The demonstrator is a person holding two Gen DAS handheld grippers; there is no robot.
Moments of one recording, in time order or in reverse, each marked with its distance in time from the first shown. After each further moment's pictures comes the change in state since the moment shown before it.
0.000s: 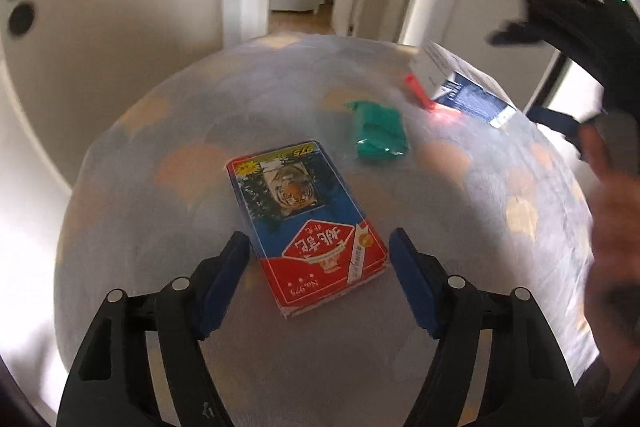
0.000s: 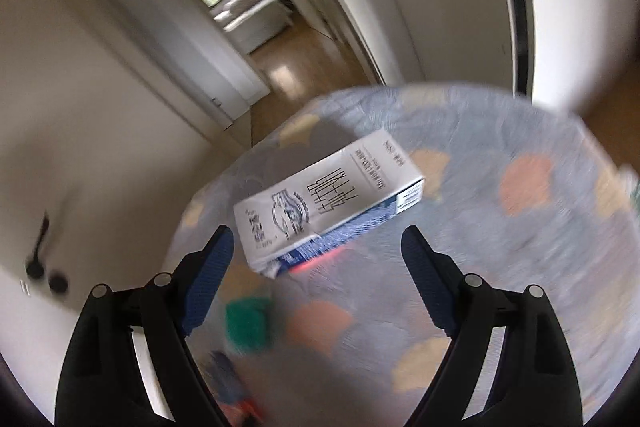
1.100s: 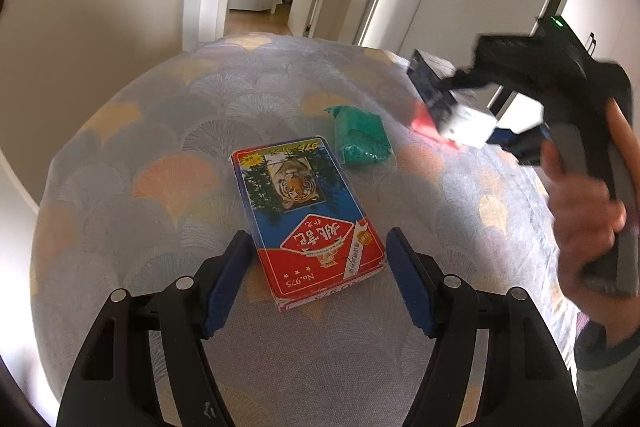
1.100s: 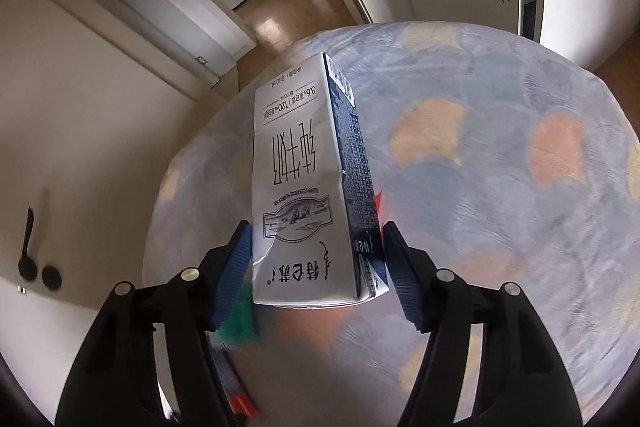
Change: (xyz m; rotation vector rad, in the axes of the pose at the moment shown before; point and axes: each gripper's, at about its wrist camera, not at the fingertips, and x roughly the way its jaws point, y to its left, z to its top) left arm 0.006 0.026 0.002 -0.009 0.000 -0.192; right arm 0.011 -0.013 -0.009 -0.035 0.178 -0.035
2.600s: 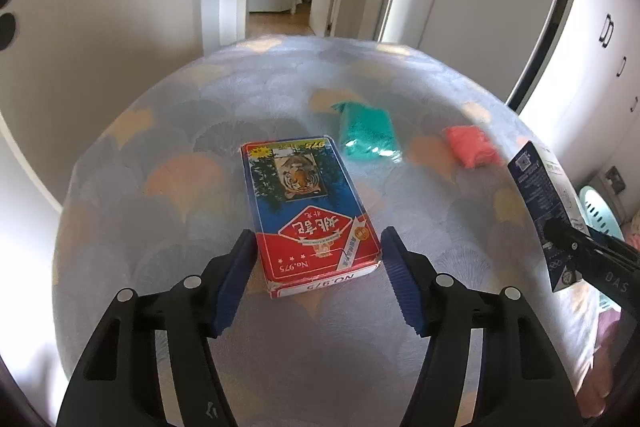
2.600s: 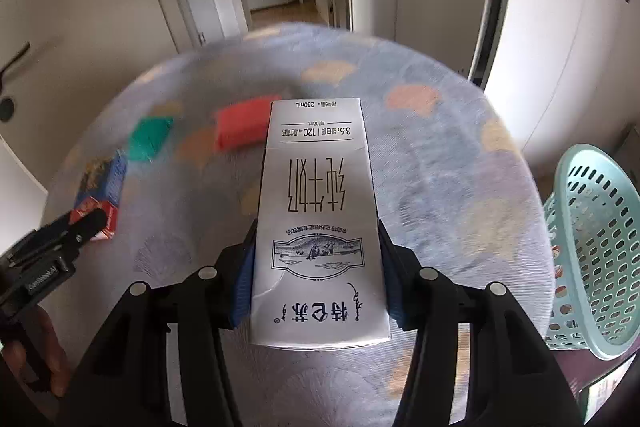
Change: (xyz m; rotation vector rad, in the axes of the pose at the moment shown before) left arm -0.014 -0.024 -0.004 0.021 -0.005 0.111; right arm -0.074 -0.053 -0.112 -0.387 -0.187 -0.223
